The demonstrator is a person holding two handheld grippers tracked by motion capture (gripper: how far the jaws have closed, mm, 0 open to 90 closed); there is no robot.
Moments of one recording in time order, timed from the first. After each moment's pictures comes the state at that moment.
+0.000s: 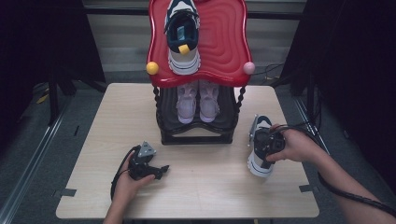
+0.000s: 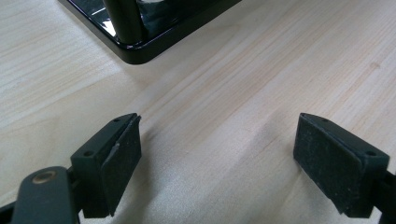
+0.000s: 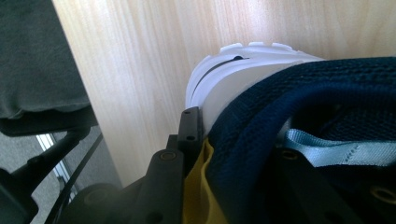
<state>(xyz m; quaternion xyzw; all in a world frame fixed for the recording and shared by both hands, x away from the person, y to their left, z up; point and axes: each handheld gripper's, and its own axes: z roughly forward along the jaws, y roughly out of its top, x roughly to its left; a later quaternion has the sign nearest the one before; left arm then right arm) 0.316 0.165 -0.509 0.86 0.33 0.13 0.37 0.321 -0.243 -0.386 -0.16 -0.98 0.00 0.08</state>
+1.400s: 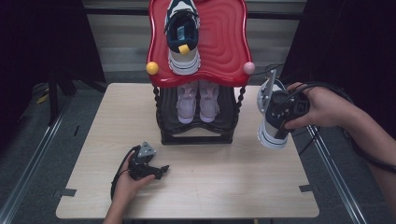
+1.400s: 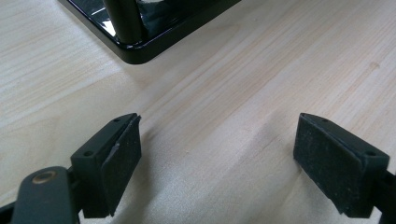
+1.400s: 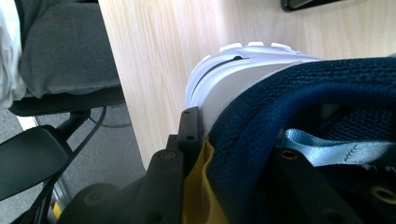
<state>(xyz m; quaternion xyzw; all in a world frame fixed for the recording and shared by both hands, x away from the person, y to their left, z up) 0.316 0.166 -0.509 0.86 0.33 0.13 0.37 0.326 -0.241 -0.240 -0.13 -0.99 -0.01 0.03</state>
